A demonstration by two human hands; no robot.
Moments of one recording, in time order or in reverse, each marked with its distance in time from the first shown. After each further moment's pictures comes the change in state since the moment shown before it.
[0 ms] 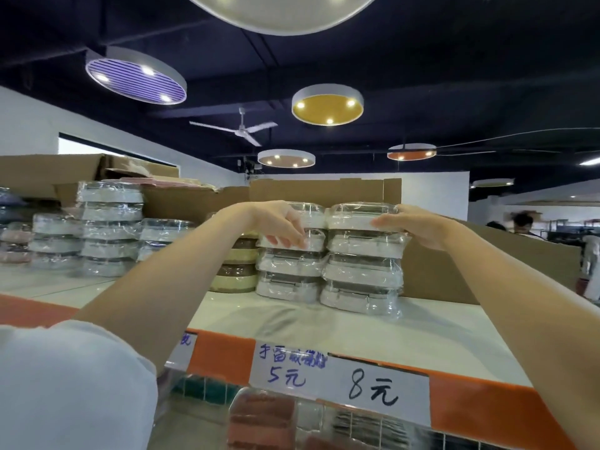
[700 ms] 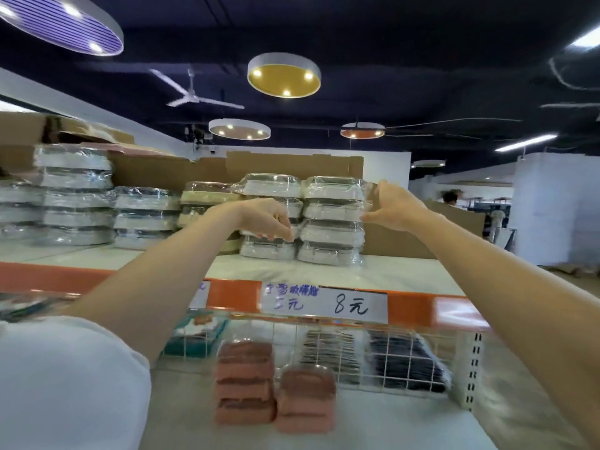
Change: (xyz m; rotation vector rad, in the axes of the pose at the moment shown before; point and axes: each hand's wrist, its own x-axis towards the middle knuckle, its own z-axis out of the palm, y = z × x) left_hand -0.062 0.003 0.038 0.091 -0.040 0.164; right_hand -0.104 -0.042 0.039 -0.760 0.398 0.063
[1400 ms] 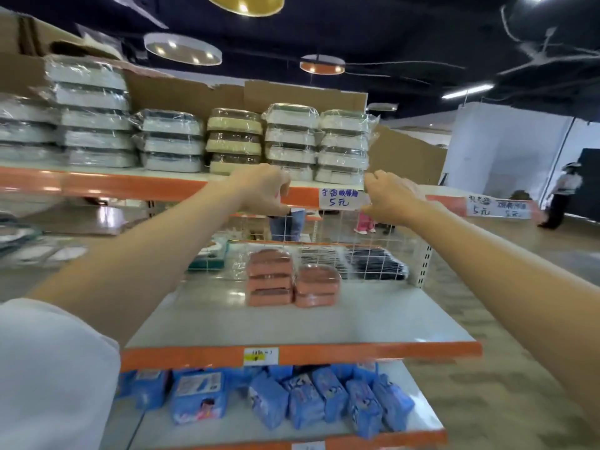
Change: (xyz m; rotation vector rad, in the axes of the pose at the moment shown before) left_hand -0.170 -0.051 0.036 0.250 0.155 0.241; right_hand -0.184 -0.144 0.008 -0.450 -0.148 -0.028
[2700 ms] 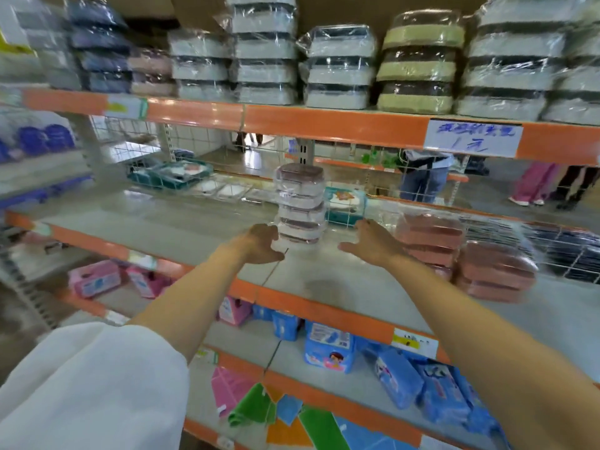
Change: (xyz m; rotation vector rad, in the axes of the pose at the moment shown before) left_hand -0.185 -0.228 0.180 -0.156 -0.392 -0.750; right_hand 0.076 -0.304 0.188 0.660 -0.411 -0.215
